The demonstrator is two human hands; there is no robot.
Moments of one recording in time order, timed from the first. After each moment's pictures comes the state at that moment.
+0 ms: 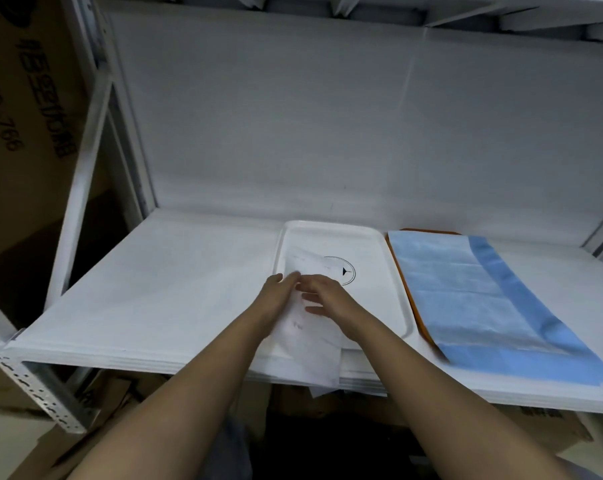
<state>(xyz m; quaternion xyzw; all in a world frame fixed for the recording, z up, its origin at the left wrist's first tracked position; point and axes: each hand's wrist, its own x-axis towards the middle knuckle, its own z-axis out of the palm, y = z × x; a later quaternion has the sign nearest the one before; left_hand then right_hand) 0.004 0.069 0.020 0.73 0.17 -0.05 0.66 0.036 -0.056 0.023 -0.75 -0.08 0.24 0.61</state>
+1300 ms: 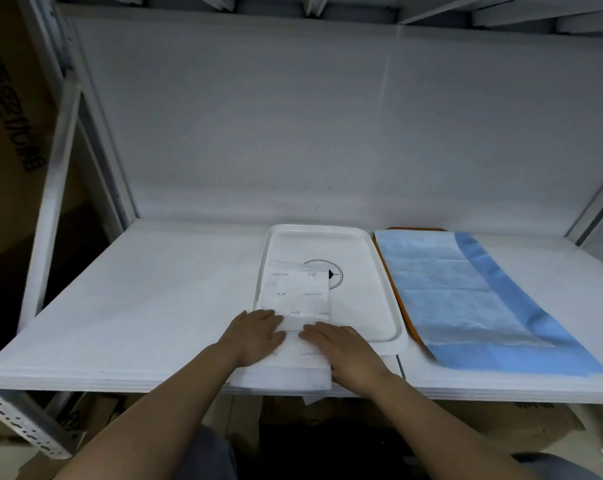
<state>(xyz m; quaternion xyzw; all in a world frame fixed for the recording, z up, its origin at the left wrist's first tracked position) 0.006 0.095 -0.037 0.98 -0.07 -0.13 0.10 0.016 -0.130 -0.051 -0.90 -0.41 -0.02 0.12</state>
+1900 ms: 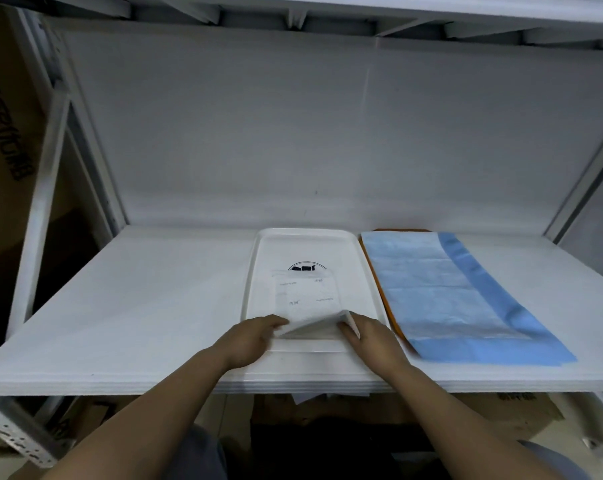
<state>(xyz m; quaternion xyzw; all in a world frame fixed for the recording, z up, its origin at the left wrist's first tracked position) -0.006 0.083 -0.026 0.96 -0.08 -0.11 0.25 0.019 -0.174 -0.028 -0.95 -0.19 -0.04 0.26</state>
